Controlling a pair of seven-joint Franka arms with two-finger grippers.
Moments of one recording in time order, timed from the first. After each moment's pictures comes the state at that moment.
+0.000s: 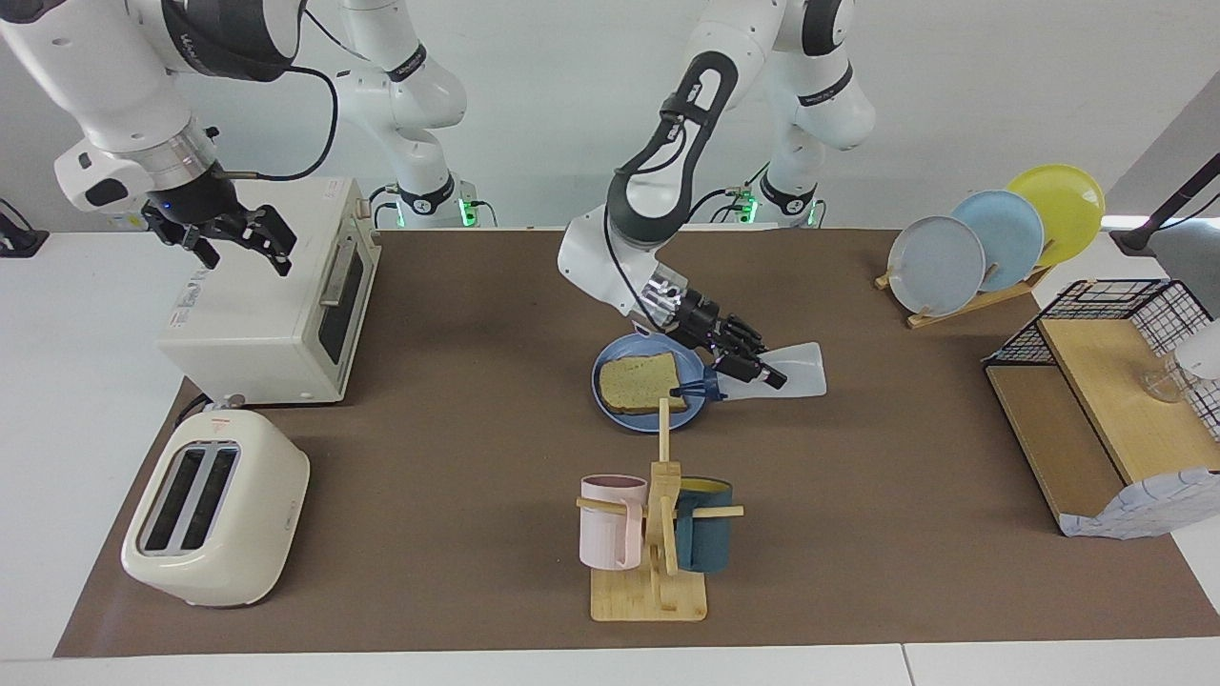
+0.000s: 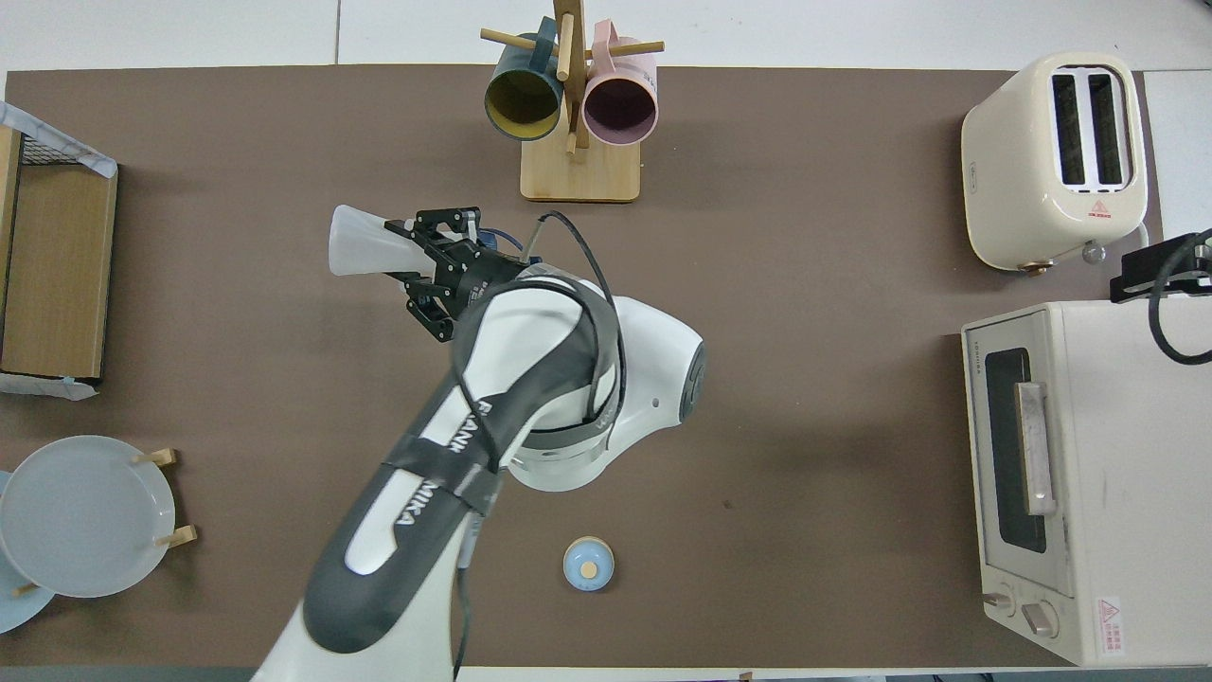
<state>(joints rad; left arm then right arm) -1.07 0.40 0.36 -1.67 0.97 1.69 0.45 -0.06 -0.01 -0.06 -1.61 -0.02 1.56 0.03</state>
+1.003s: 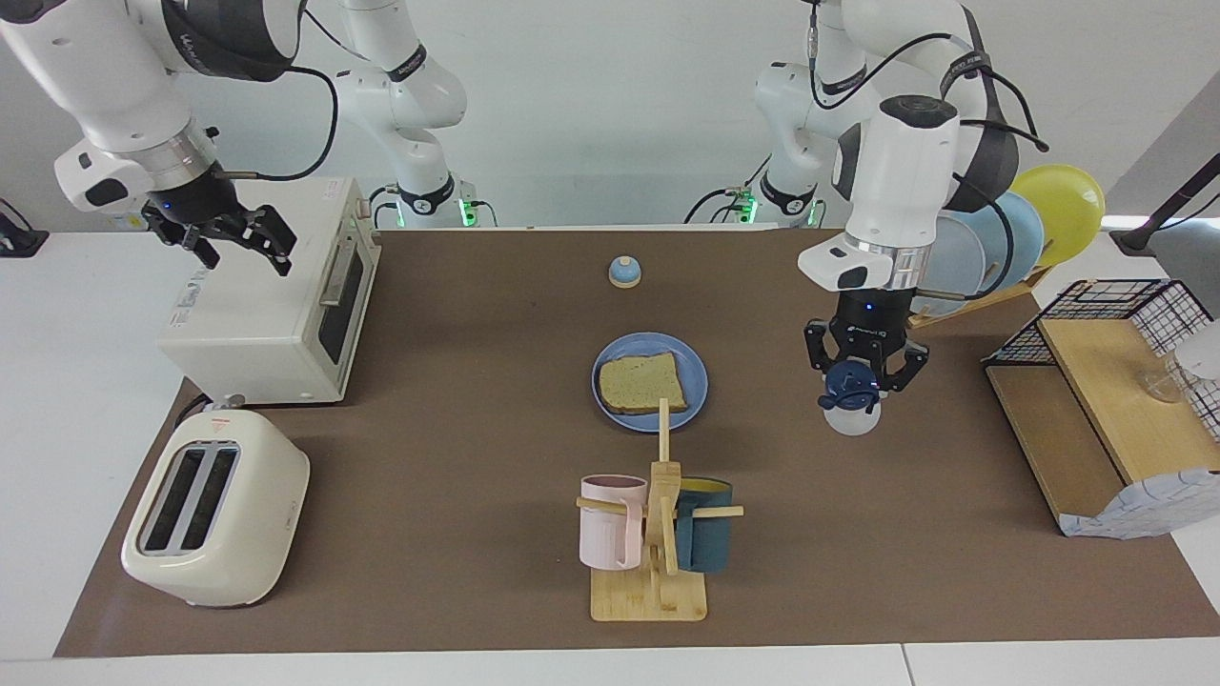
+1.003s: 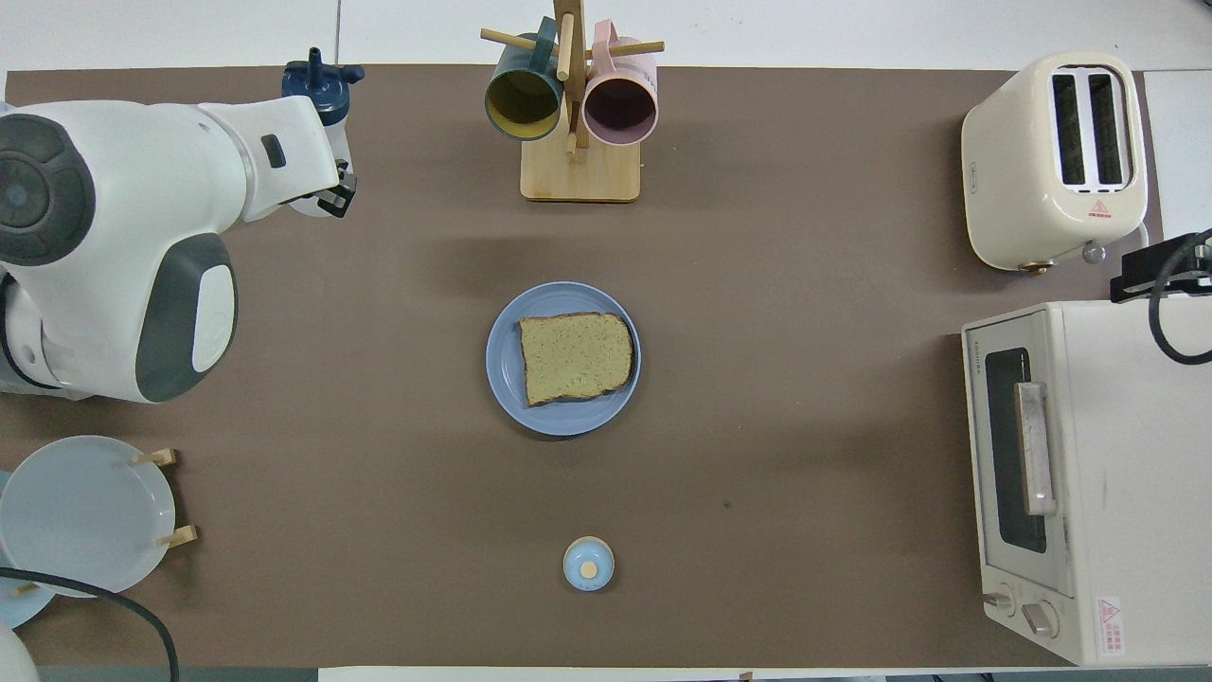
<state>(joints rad) -0.63 0.16 0.37 -1.81 0.00 2.45 0.32 -0.06 -0.01 -0.06 -1.61 -0.02 1.56 0.03</state>
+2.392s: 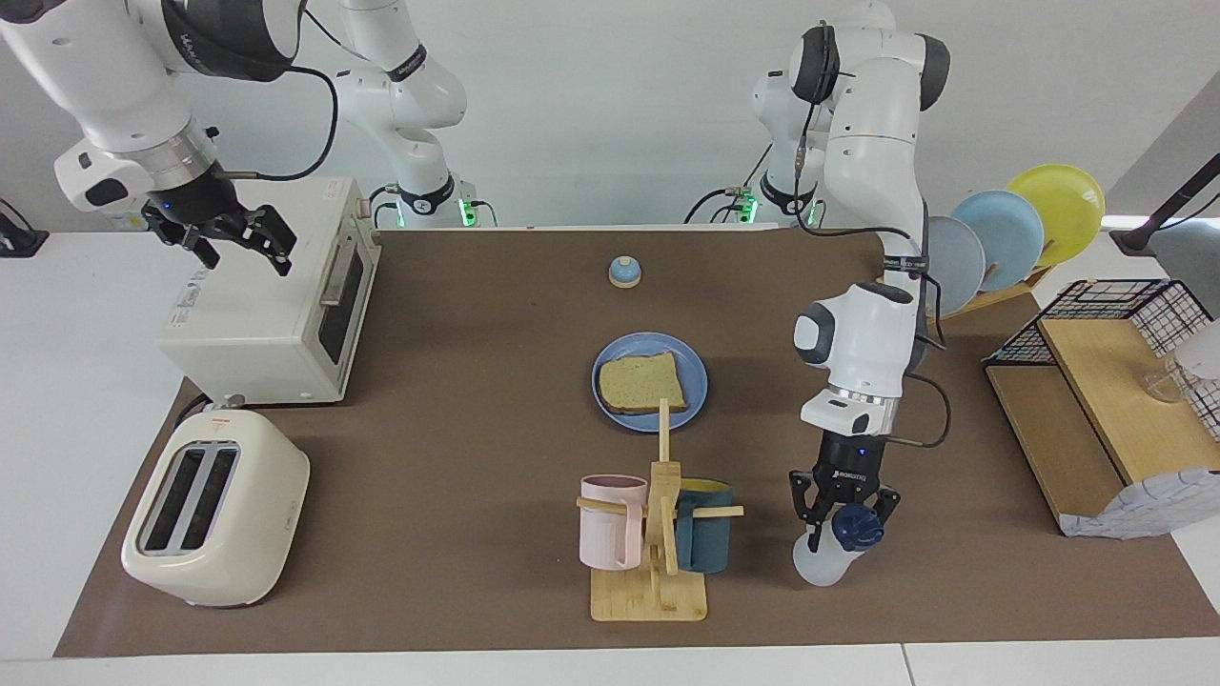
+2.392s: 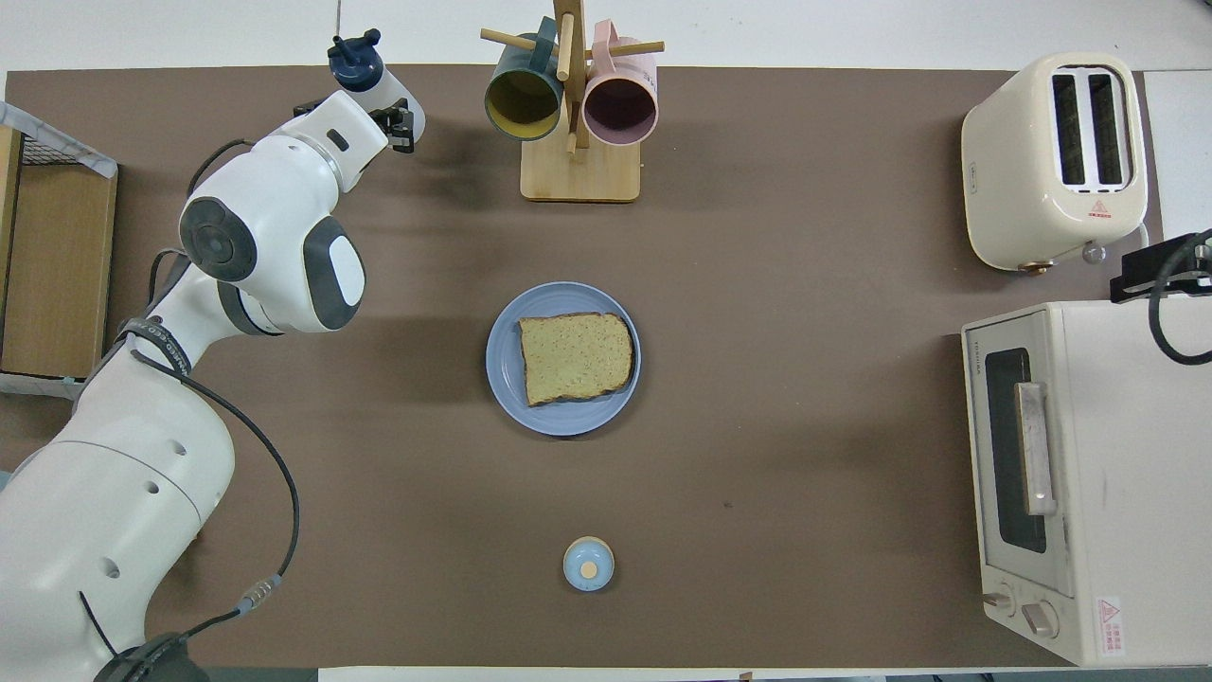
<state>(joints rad) -0.27 0.62 -0.01 -1.69 -0.24 3.12 0.26 -0.06 -0.01 -0.06 -1.61 -0.02 1.56 0.03</state>
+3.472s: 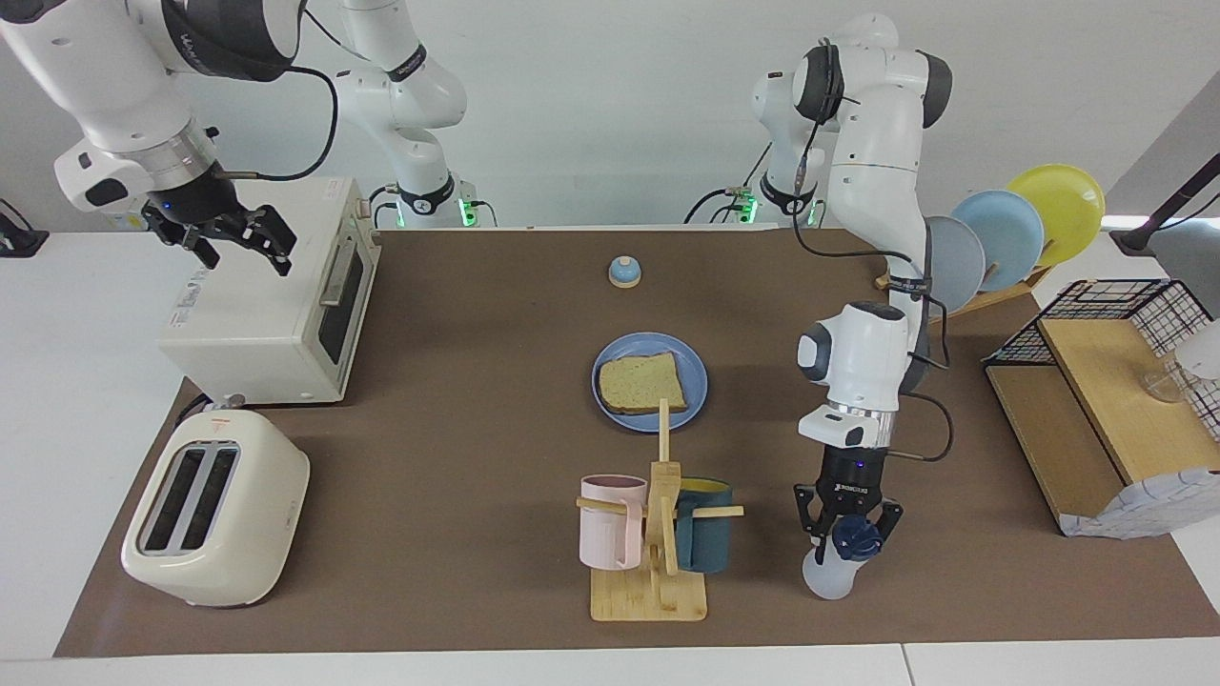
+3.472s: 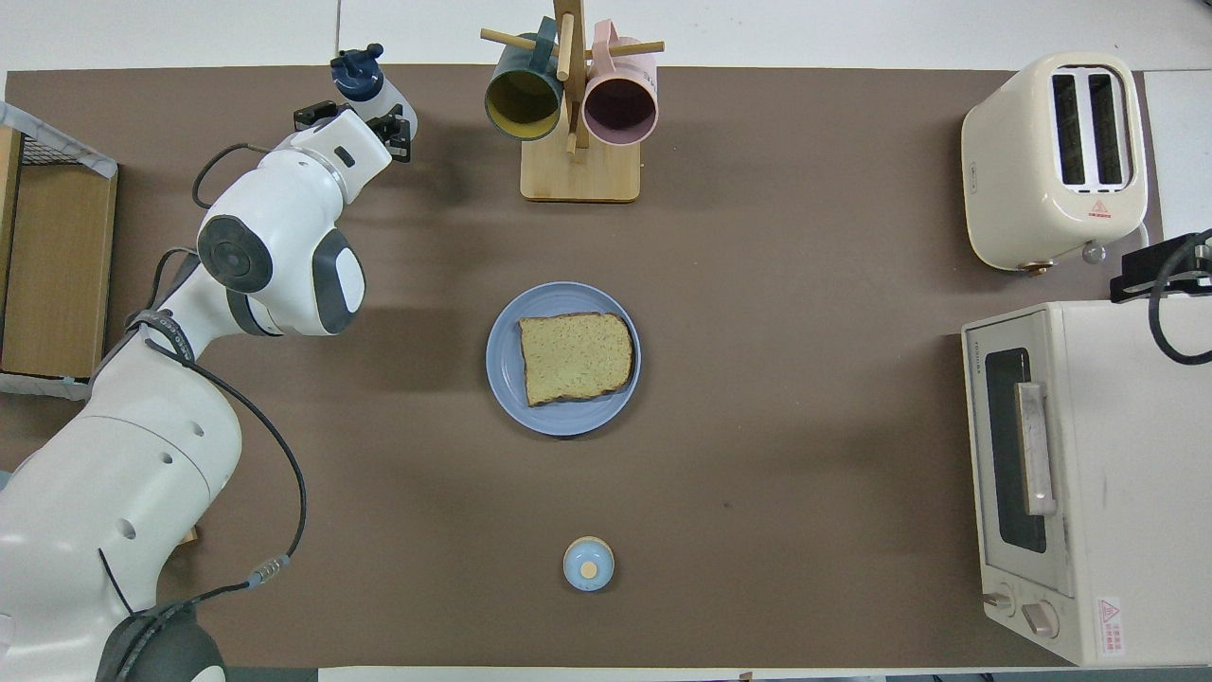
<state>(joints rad) -0.23 0.68 -0.03 -1.70 -0.14 3.22 0.26 -0.06 -0.01 -0.06 -1.61 -0.02 1.56 0.03</state>
